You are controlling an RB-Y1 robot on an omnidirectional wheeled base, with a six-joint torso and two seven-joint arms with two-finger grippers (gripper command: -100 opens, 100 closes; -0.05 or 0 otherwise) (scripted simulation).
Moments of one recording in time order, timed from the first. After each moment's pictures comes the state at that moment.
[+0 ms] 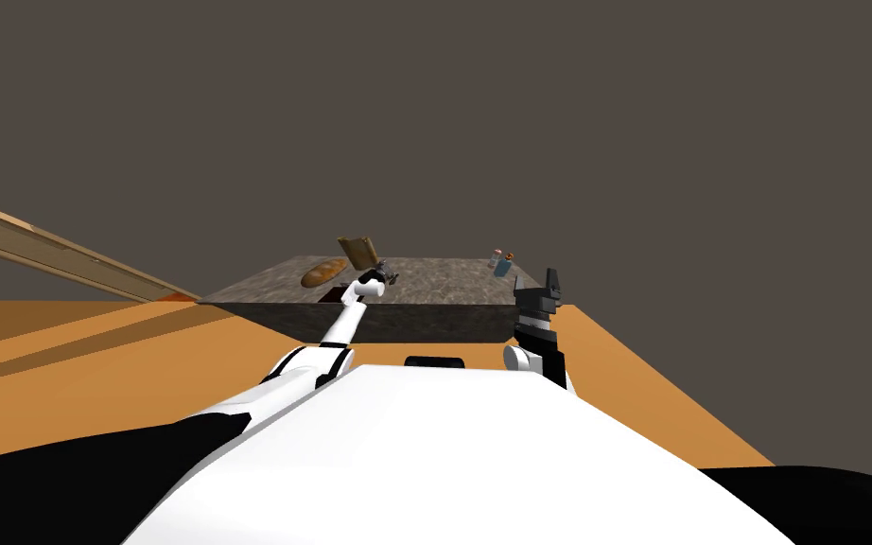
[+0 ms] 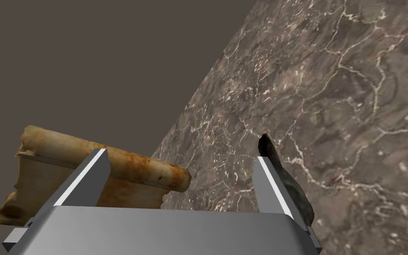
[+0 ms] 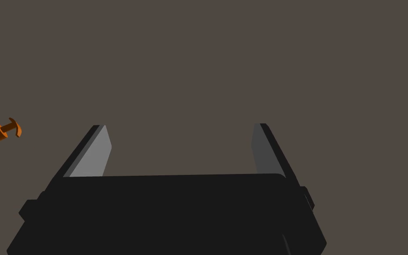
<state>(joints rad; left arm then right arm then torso) -0.38 0.37 0.06 -1.33 0.23 0.40 0.62 0.52 0.03 -0.05 -2.25 -0.08 -0.44 -0.12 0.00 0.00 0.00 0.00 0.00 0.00</state>
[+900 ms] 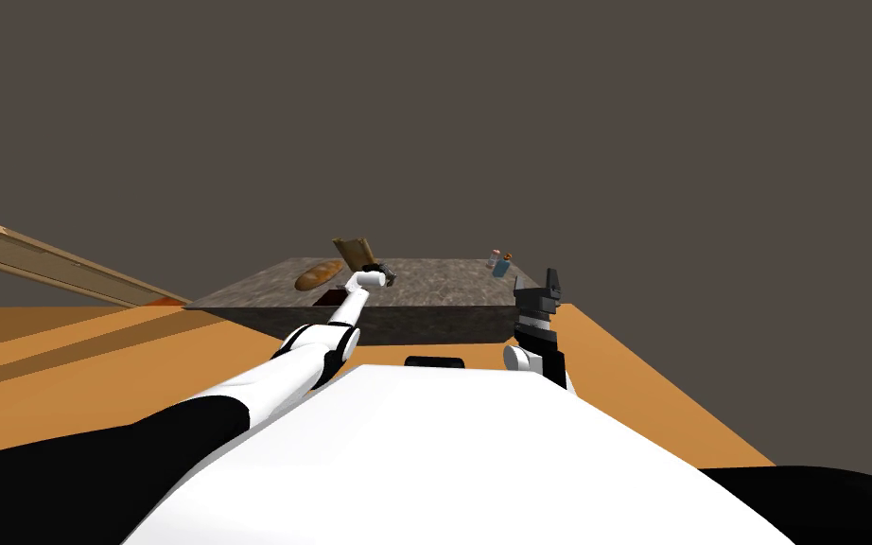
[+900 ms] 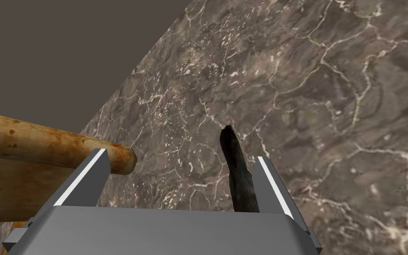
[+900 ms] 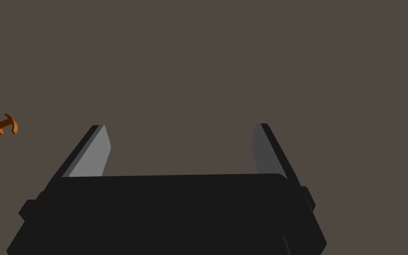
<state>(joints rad) -0.57 0.40 0.08 -1.08 0.26 0.61 0.79 0.52 0.03 -0.05 -2.25 -0.08 -0.44 -0.12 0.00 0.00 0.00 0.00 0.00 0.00</state>
